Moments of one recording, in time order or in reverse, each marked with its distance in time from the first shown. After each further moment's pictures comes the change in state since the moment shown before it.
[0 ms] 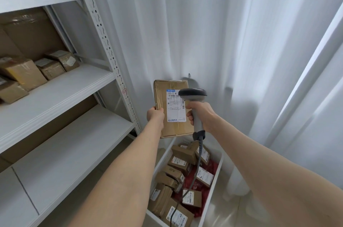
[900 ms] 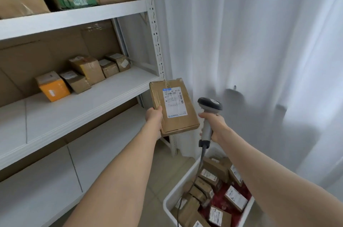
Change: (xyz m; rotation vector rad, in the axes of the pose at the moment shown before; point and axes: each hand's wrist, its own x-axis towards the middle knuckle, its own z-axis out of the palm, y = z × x) left_hand 0.028 0.035 -0.155 -0.077 0.171 0.009; right_hand 0.016 0.012 0.107 0.069 -0.036 0.054
